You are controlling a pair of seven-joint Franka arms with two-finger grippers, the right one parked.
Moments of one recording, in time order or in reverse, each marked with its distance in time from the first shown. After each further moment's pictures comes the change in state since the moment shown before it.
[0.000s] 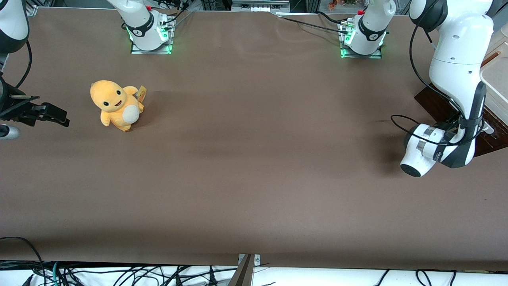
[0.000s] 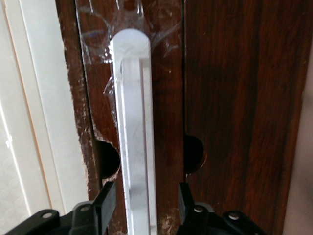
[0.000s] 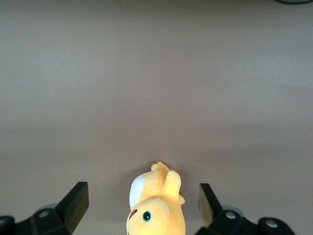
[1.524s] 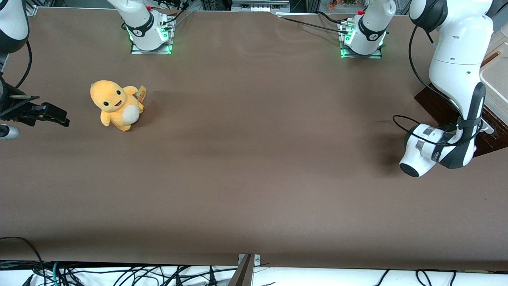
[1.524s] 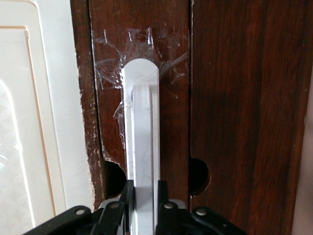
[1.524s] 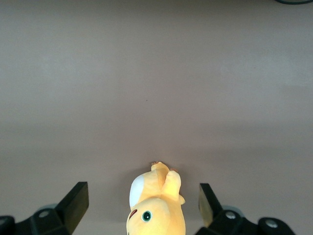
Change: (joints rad) arm 0.001 0.002 0.000 -0.001 0.058 0.012 0.000
